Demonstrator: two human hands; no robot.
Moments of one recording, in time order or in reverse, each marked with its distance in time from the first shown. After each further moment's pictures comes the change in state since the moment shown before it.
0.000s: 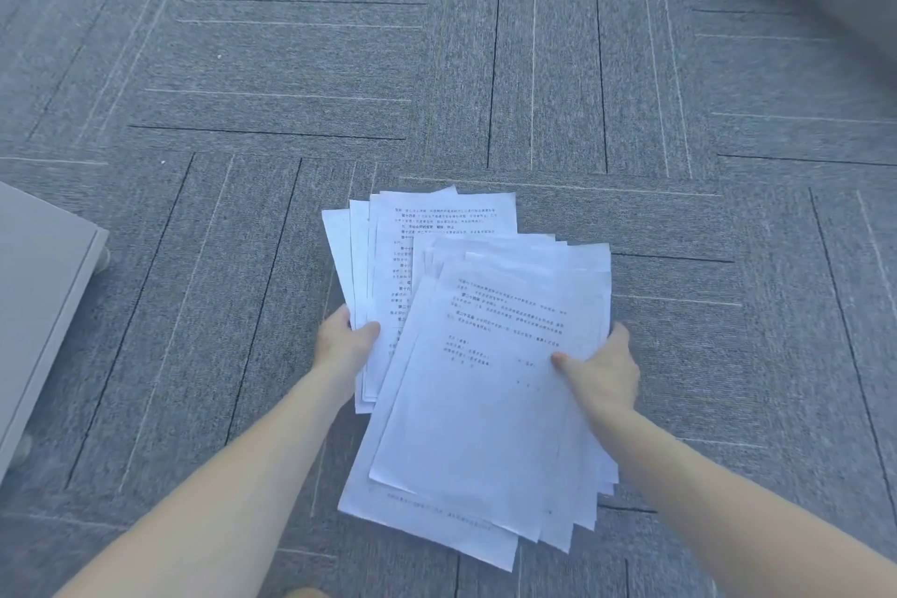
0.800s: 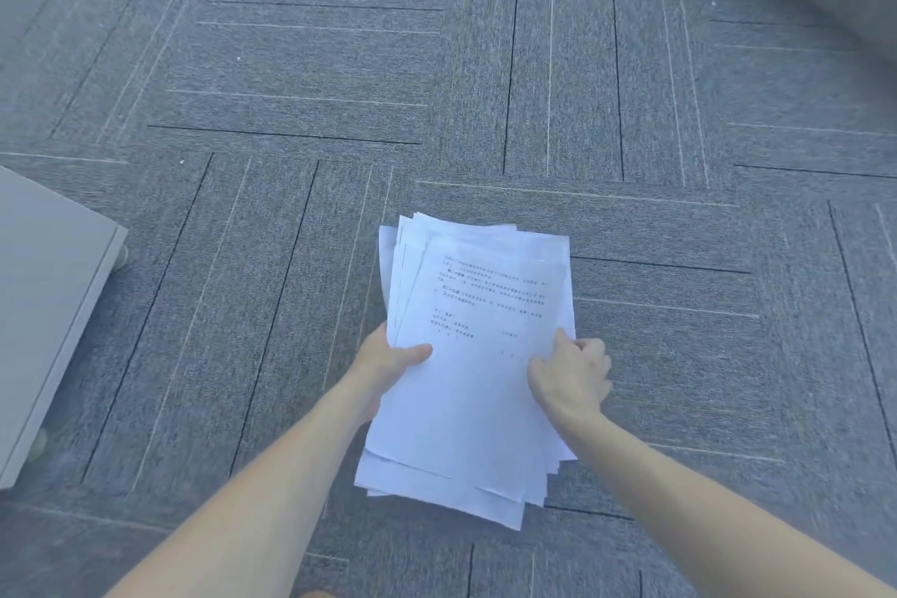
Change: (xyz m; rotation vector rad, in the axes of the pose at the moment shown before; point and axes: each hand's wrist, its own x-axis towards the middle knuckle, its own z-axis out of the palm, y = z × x) left_hand -0.010 -0.008 0.006 -0.141 -0.375 -0.120; right_hand -0.027 -0.029 0.040 -0.360 -0.121 -0.143
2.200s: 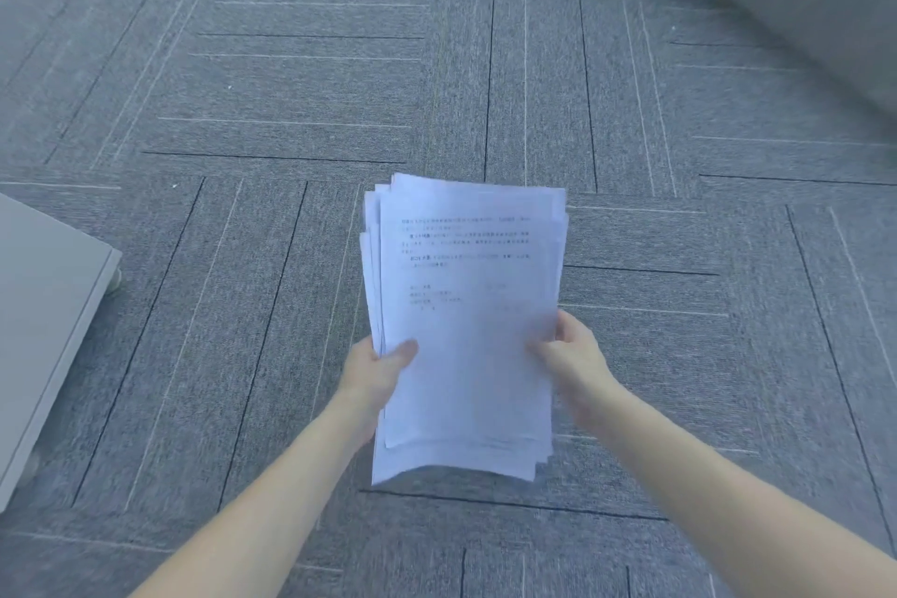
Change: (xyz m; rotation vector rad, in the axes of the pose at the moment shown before) left_hand -0.045 0.018 0.017 -0.076 0.125 0.101; right_hand -0.012 -0.003 -0.056 0.764 -0.264 -0.070
